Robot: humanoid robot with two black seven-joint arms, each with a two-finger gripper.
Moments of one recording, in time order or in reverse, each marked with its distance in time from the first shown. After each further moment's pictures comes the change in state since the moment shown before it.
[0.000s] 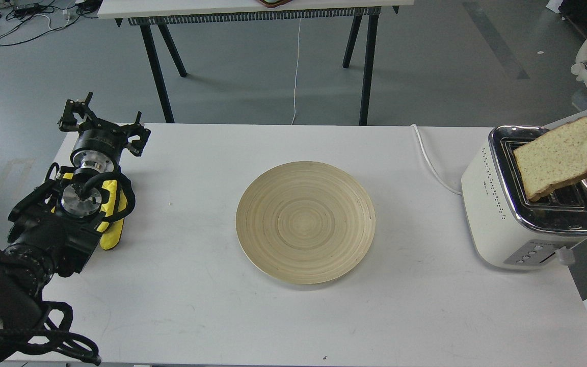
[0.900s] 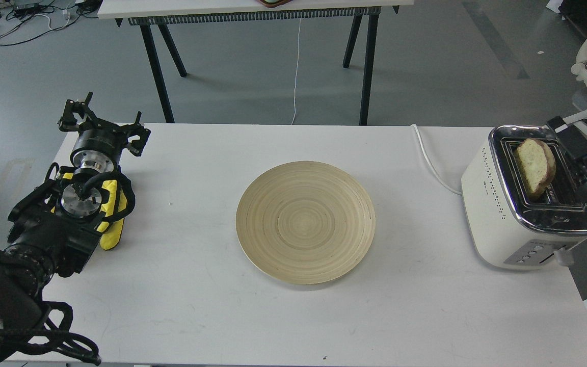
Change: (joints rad) left arm 0.000 0.000 0.000 0.000 0.000 0.000 0.000; right arm 0.017 0.148 0.123 -0.032 -0.028 0.000 0.000
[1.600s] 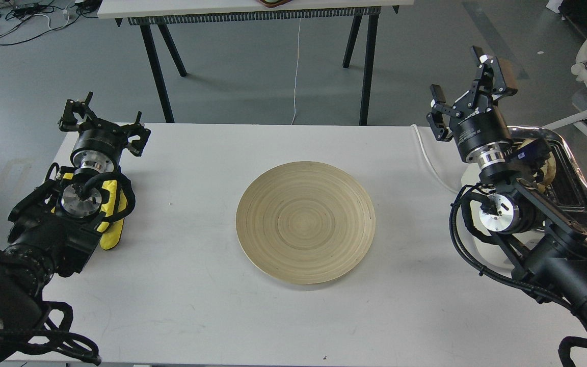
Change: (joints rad) left arm 0.000 0.000 0.000 0.000 0.000 0.000 0.000; right arm 0.017 0.787 0.552 -0.404 0.269 0.625 0.000
